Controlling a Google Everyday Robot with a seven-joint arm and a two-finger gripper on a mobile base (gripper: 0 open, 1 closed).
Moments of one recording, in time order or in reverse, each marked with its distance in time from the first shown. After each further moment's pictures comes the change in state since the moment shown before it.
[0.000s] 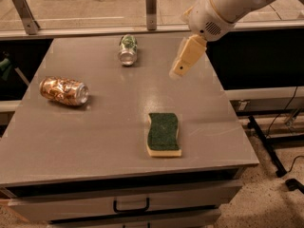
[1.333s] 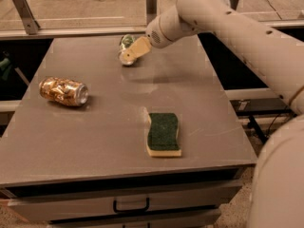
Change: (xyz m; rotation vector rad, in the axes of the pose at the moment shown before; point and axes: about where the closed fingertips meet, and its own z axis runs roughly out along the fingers) arm -0.046 -0.087 0.163 0.096 -0.196 0.454
